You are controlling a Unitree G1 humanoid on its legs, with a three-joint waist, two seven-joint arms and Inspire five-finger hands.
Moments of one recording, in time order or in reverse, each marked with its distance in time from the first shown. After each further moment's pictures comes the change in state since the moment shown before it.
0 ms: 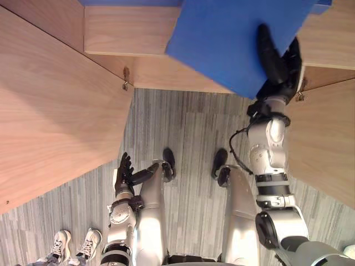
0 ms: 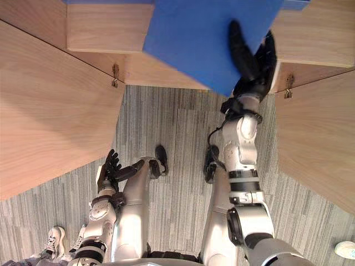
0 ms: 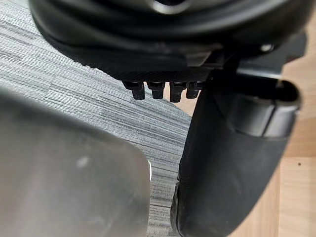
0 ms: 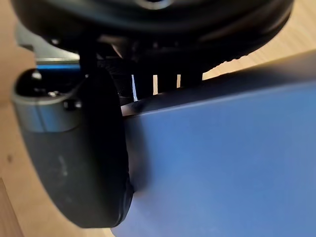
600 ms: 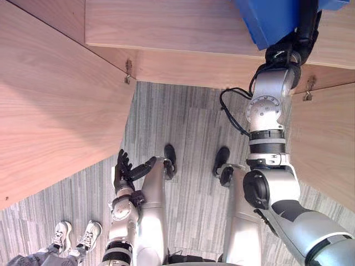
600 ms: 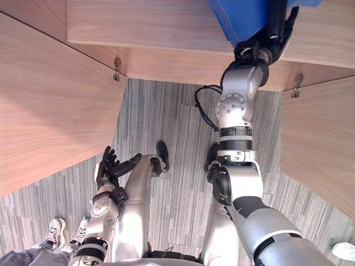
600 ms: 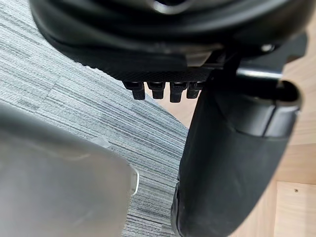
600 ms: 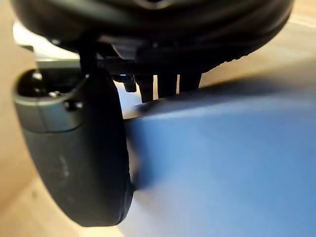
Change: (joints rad) left arm -0.012 -0.017 -0.042 -0.036 -0.078 0.000 0.070; right arm -0.359 0.122 -0.194 0.157 0.254 -0.109 -0.245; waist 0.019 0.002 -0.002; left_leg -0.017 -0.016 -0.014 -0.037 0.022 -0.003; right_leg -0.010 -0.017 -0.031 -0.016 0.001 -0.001
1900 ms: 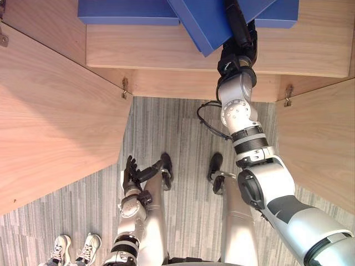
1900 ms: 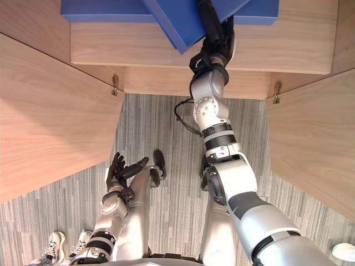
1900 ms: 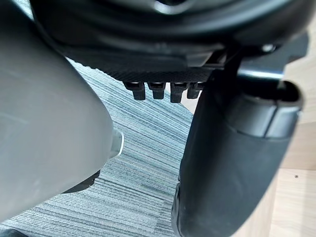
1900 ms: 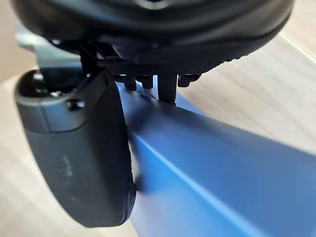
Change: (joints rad) left arm -0.089 -0.026 -0.017 0.187 -0.039 -0.006 0.026; right arm -0.059 0.045 0.184 0.198 -0.037 0.150 0.081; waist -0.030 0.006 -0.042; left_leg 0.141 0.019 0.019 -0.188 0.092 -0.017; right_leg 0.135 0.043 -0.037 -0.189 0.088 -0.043
